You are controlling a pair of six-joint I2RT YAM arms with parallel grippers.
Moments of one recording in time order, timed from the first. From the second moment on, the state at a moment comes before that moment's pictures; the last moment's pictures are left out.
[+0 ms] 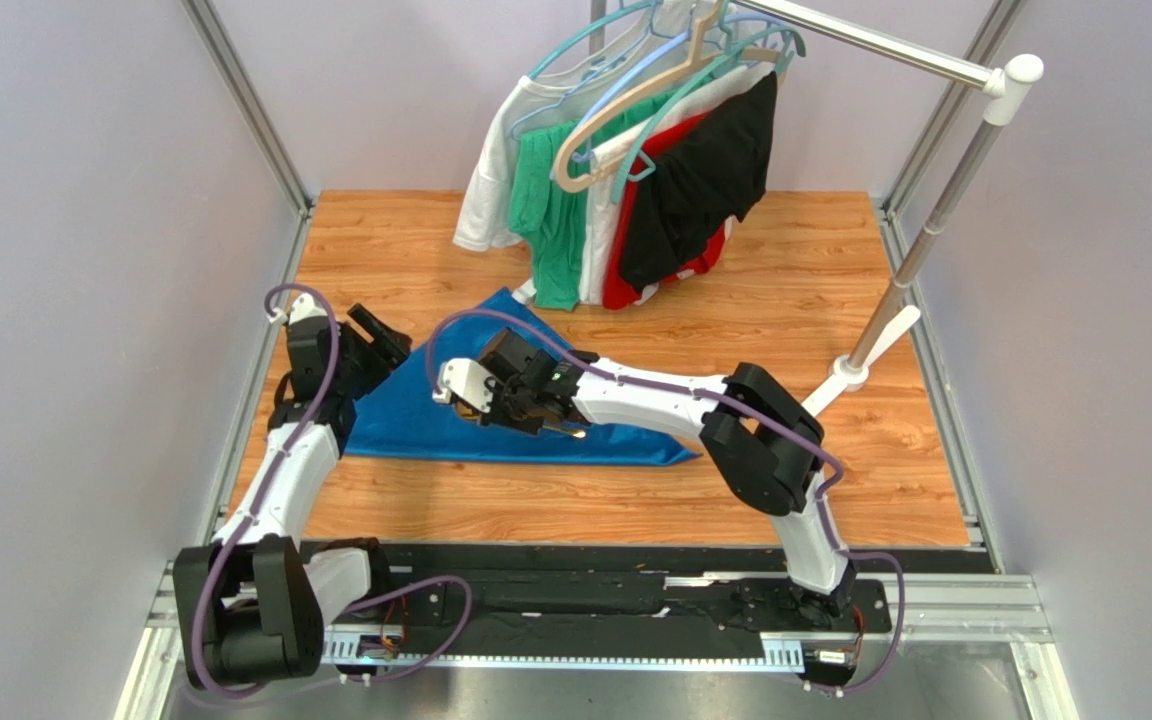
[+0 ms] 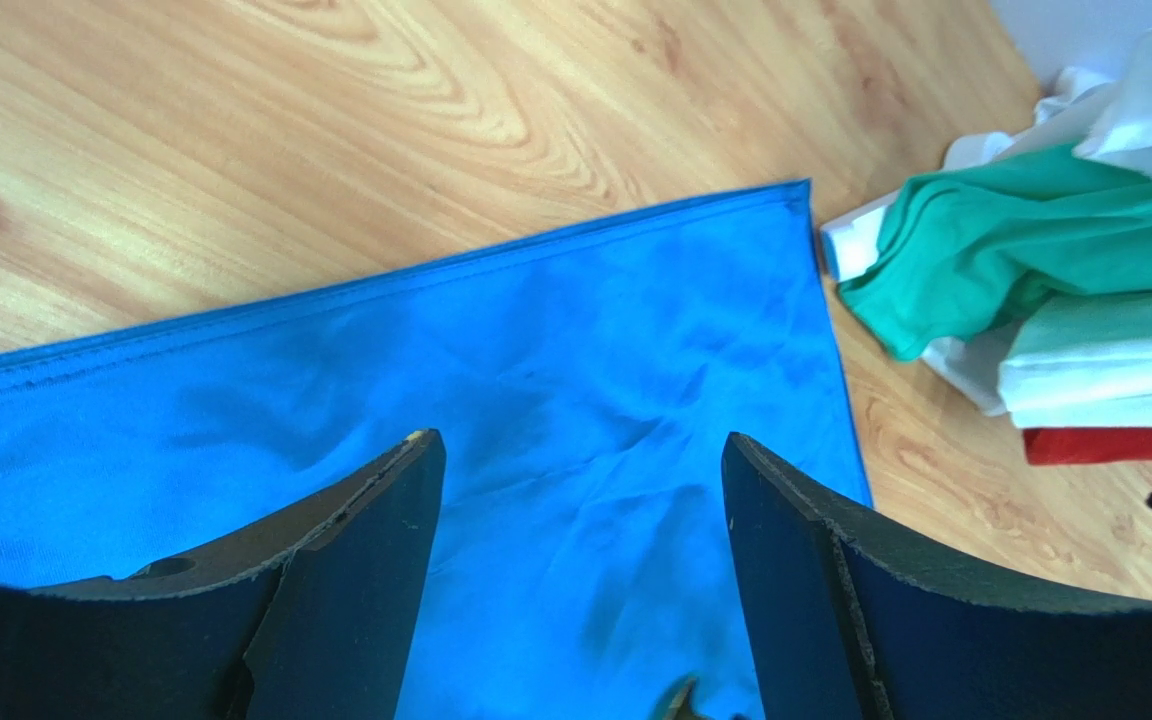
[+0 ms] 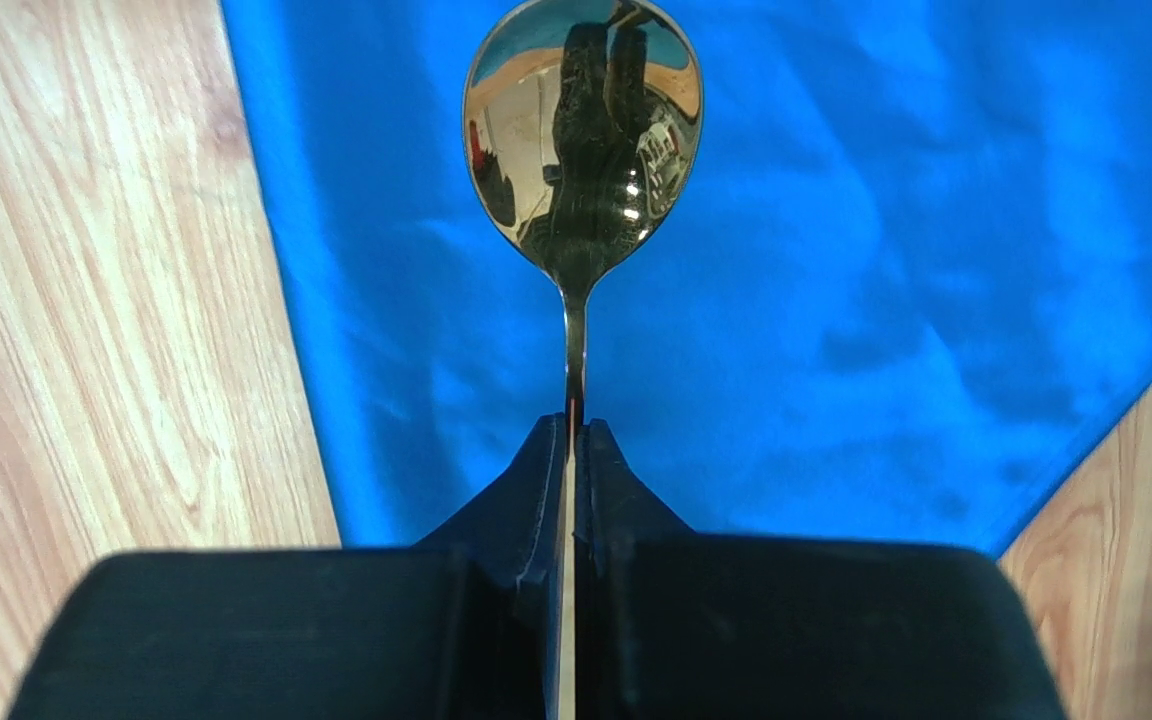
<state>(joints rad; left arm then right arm) 0.12 1.08 0.58 -0.04 0.10 -0.65 1.03 2.05 1.53 -0.40 -0.07 -0.43</state>
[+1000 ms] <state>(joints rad) 0.14 1.07 0.57 -0.04 0.12 -0.65 1.10 2.19 1.66 -0.40 0.02 -0.48</state>
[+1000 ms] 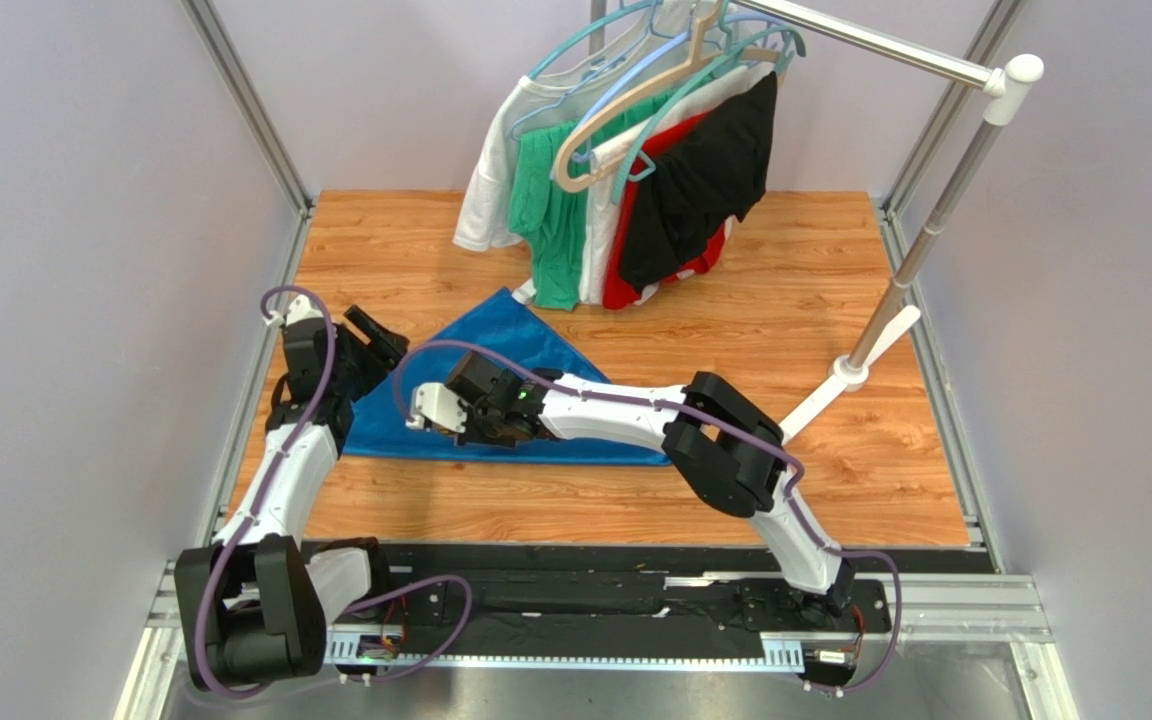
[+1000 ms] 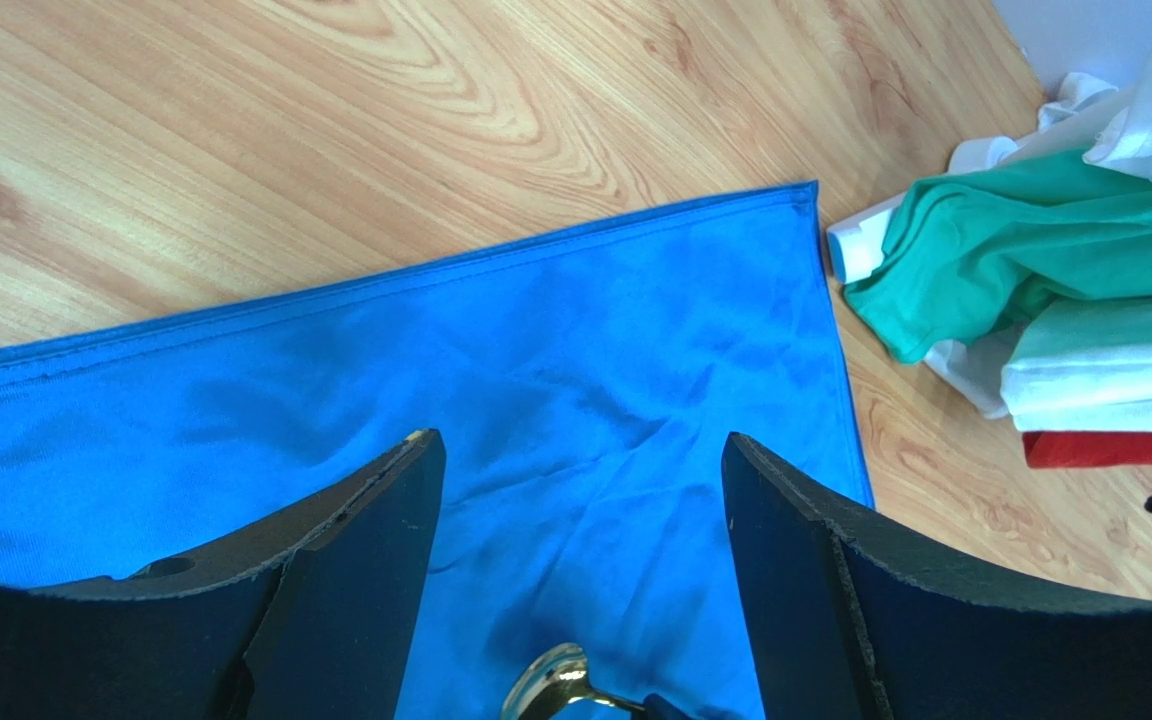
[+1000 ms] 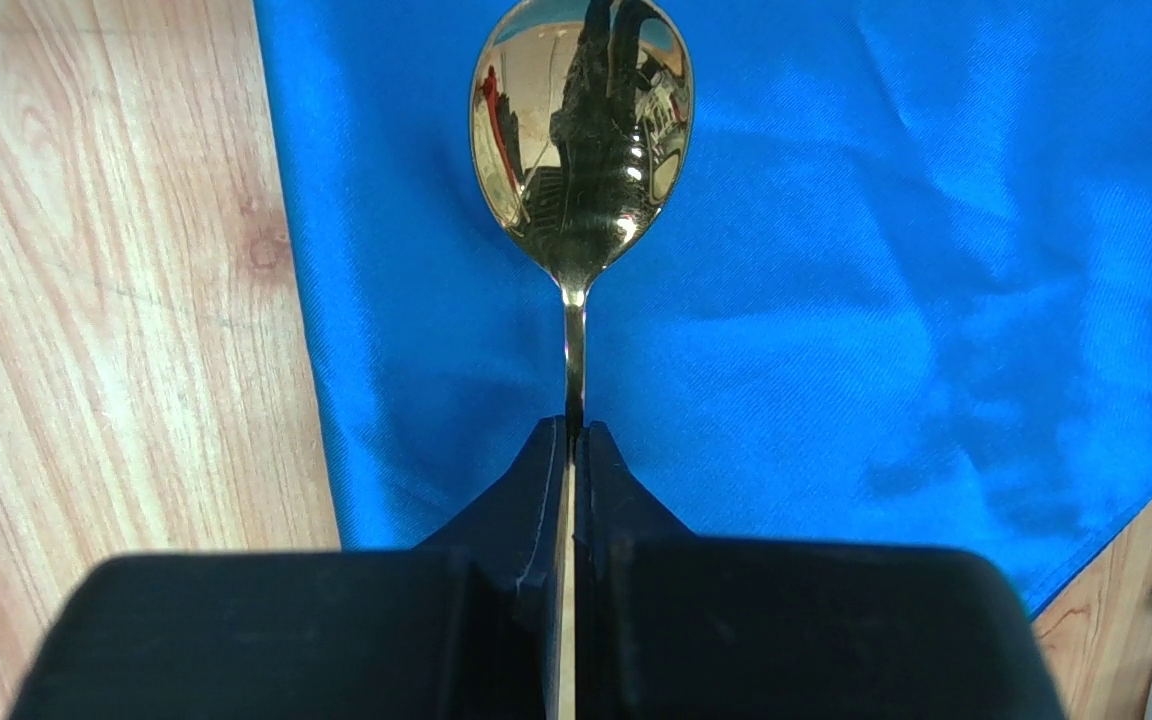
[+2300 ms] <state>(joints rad) 0.15 1.07 0.56 -0.04 0.12 -0.65 1.13 2.19 1.65 -0.39 0.02 -0.39</state>
